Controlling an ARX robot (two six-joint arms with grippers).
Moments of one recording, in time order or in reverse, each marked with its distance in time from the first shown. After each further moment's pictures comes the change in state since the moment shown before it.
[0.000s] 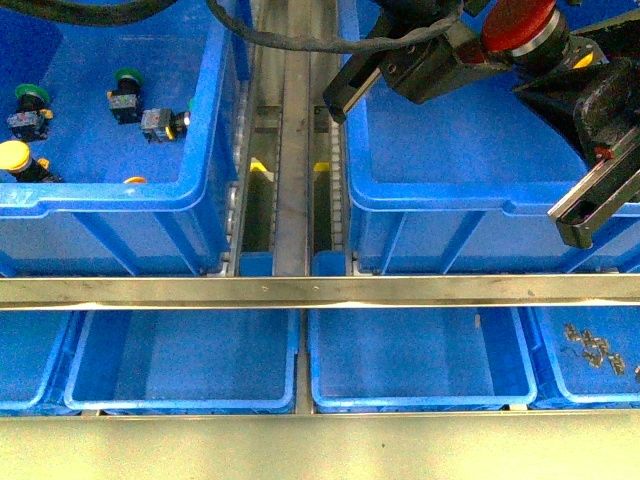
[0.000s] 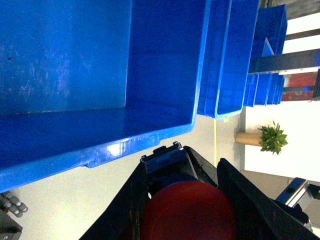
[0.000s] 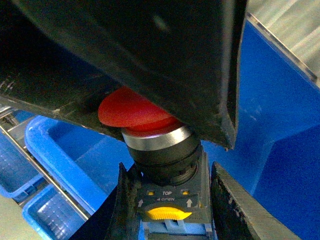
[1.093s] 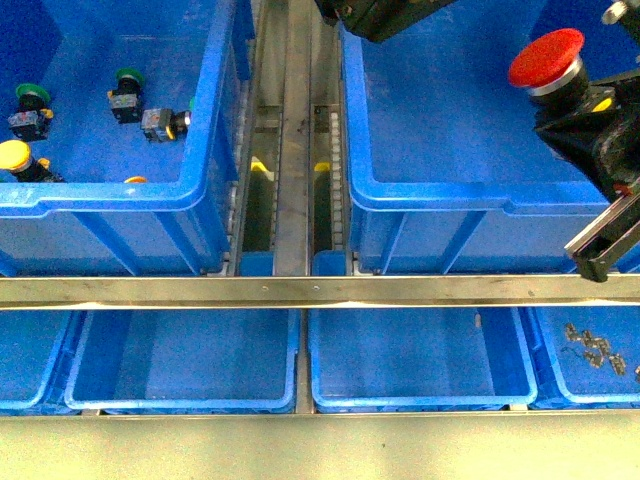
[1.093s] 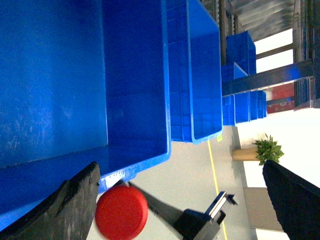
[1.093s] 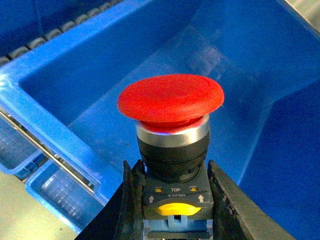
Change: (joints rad) left arm 0.040 -0.130 -0.065 0.101 -0.032 0.112; right arm -0.063 -0.008 -0.031 -0.038 0.009 0.035
